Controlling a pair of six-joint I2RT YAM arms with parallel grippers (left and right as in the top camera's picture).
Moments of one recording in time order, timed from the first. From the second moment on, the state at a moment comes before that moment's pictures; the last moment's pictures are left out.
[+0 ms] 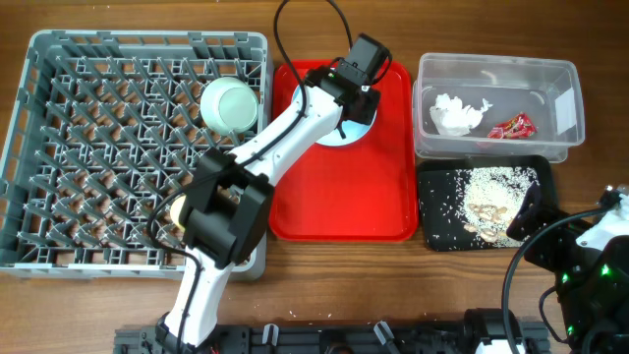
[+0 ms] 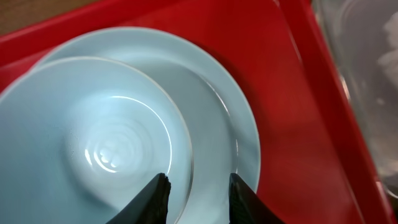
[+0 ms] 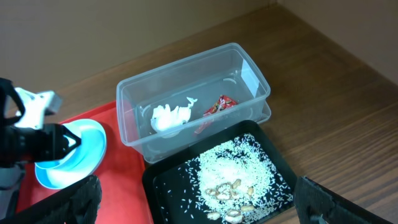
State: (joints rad) left arm -0.64 2.24 1.87 -0.70 -0.09 -0.22; right arm -0.01 0.57 1.18 -1.15 0.24 0.32
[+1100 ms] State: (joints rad) left arm -0.63 2.31 1.87 -0.71 -0.16 -0.20; right arm -0.01 0.57 1.18 -1.15 0.24 0.32
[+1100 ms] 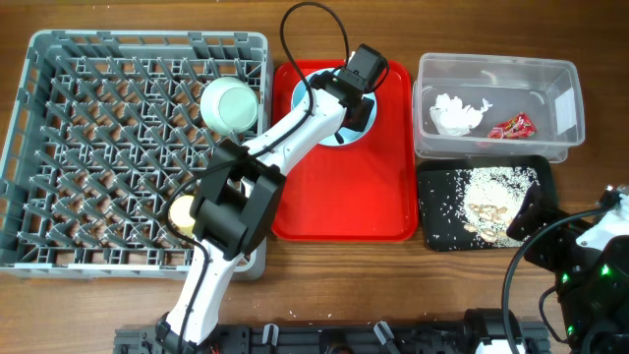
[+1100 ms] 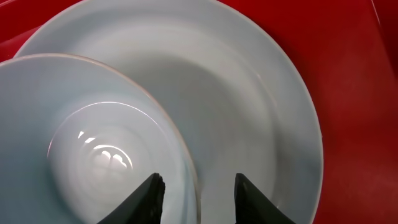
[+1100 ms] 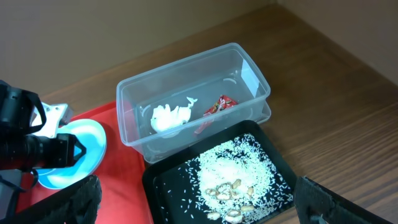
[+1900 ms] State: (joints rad) left arm -0.52 1.54 2.06 -1.49 0.17 -0.27; right arm -0.01 0.57 1.18 -1.15 0.24 0.32
